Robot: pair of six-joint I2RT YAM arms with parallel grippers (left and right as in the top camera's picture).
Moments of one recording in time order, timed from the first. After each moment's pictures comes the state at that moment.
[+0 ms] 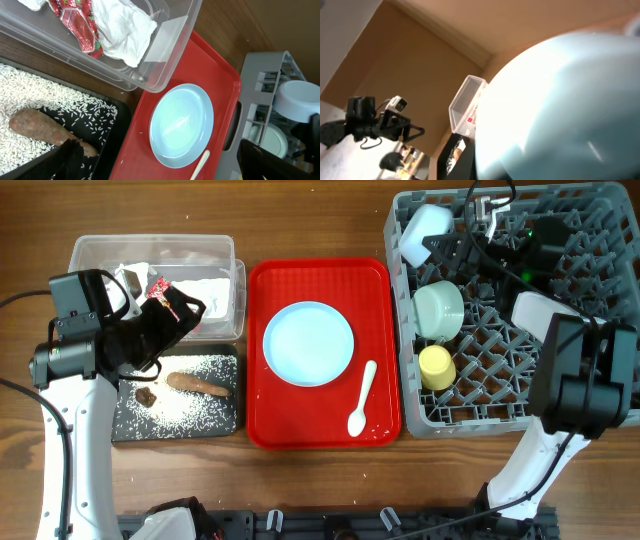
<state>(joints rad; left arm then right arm) 0.22 1.29 1.13 -0.86 0.44 -0.47 -0.18 2.12 1.21 0.73 -1.37 0.80</state>
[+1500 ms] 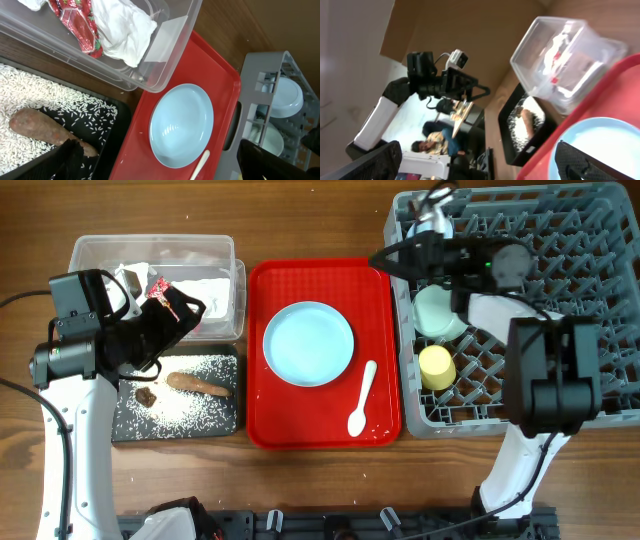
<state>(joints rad) 0.22 1.29 1.13 -0.86 0.44 -0.47 0.05 2.10 1.21 1.58 -1.54 1.77</state>
